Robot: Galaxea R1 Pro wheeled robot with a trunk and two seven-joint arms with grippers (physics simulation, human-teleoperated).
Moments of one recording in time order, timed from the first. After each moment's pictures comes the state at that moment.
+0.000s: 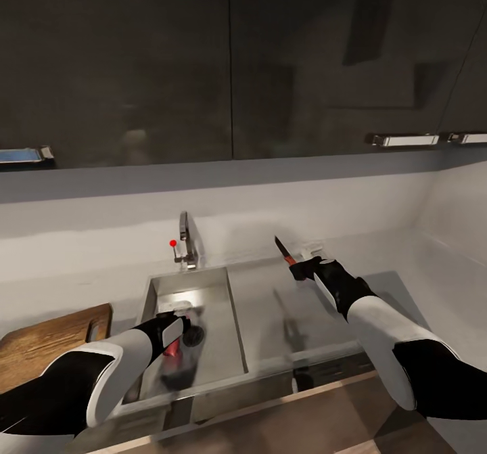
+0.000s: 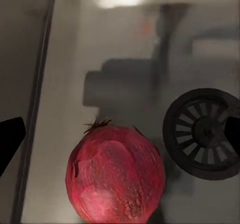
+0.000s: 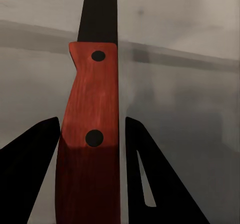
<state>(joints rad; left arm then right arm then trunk) -1.02 -0.09 -0.10 0.05 0.29 0.18 0.36 -1.08 0.01 0.16 -0.36 0.14 0.32 0.15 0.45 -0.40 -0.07</state>
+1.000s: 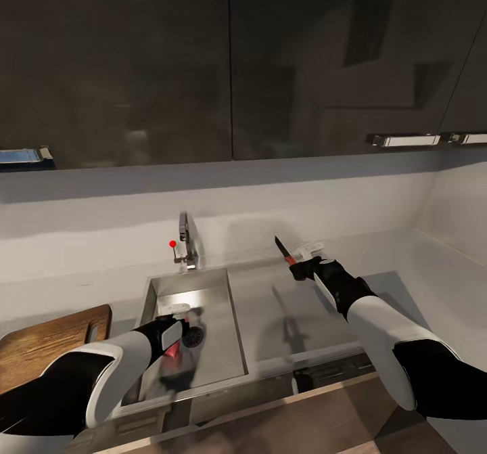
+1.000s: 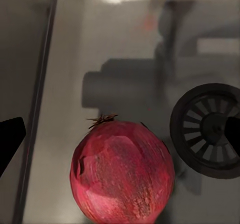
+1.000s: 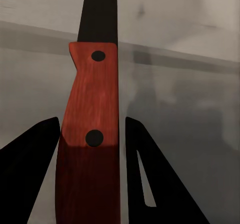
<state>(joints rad) -1.02 -0.08 -0.10 0.07 0.30 0.16 0.36 -1.08 0.01 0.16 -0.36 0.14 0.32 0.15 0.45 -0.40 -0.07</state>
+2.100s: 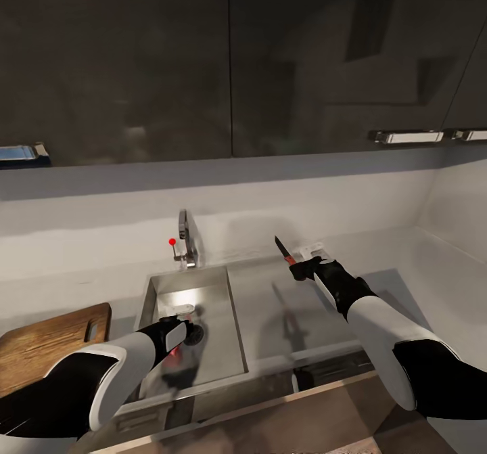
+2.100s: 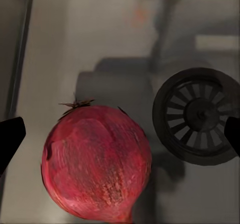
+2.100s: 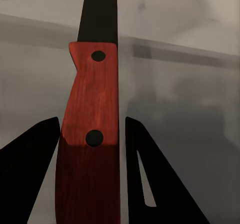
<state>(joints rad) -1.02 -0.11 -0.10 0.07 0.30 0.16 0.36 -1.08 0.01 0.16 -0.36 0.14 0.32 0.15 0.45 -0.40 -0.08</state>
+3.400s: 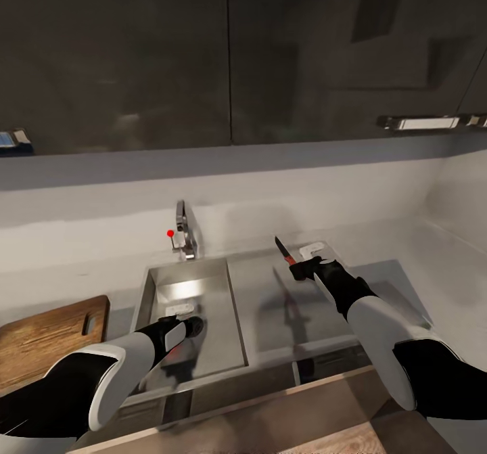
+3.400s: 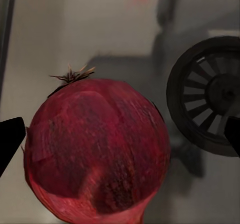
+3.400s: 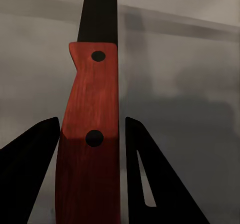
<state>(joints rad) -1.02 -0.10 -0.10 0.07 0.30 0.16 0.37 -1.08 0.01 0.16 -0.36 0.14 0.32 0.15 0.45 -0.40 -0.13</state>
